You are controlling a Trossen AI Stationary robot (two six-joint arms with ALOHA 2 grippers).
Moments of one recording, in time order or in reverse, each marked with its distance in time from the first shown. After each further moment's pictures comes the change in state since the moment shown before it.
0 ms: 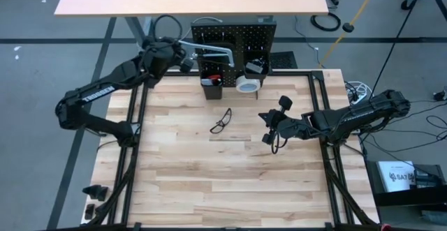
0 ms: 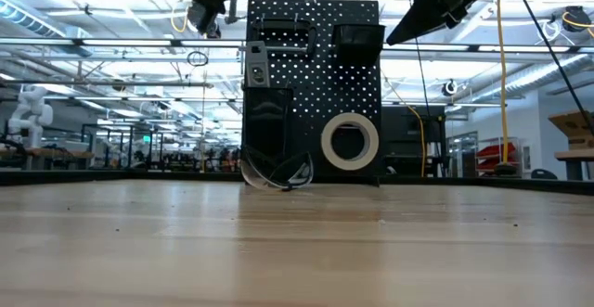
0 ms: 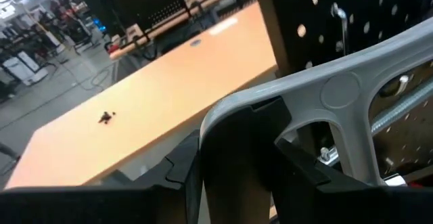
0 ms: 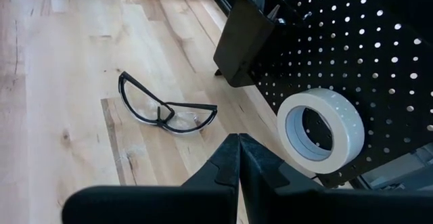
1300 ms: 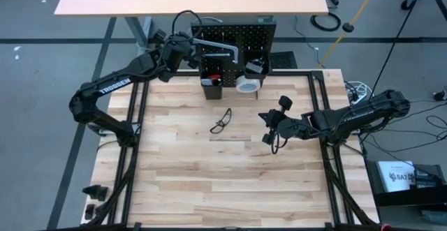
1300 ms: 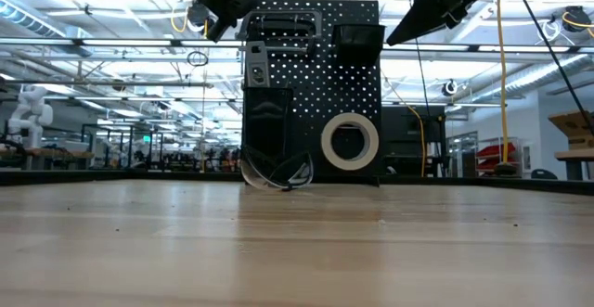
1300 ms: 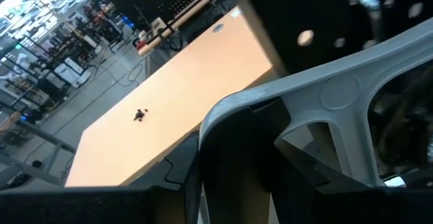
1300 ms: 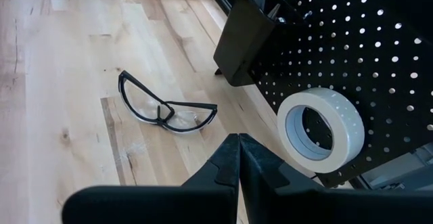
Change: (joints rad) left arm 0.025 0.196 0.145 -0.038 -0.100 0.093; right arm 0.000 0.000 0.000 -0.003 0.000 0.000
